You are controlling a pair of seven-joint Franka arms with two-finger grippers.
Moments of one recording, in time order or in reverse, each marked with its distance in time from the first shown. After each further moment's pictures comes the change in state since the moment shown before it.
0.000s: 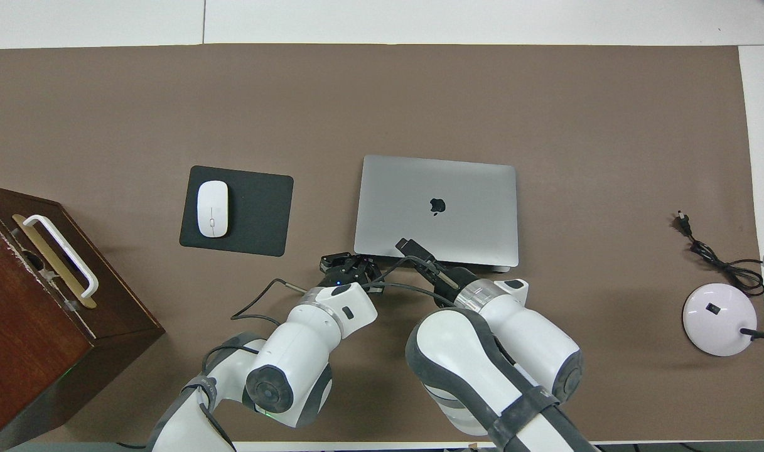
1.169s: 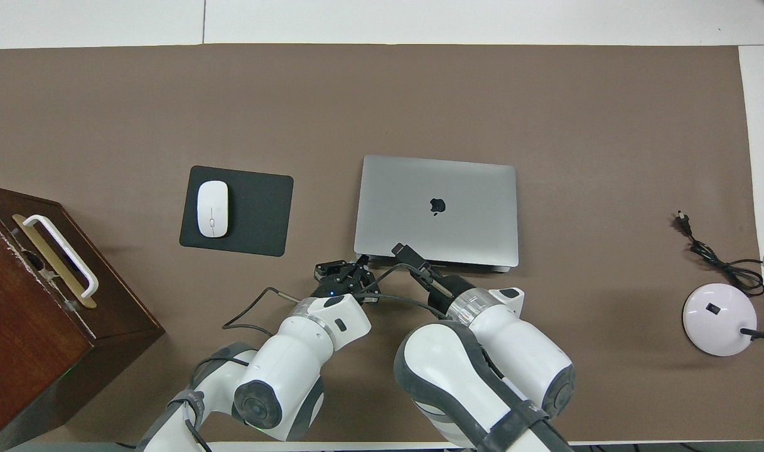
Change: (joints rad) left arm 0.000 -0.072 -0.006 -0.064 0.004 -0.002 0.000; right arm 0.043 -0.006 0.001 0.000 0.017 0.056 0.020
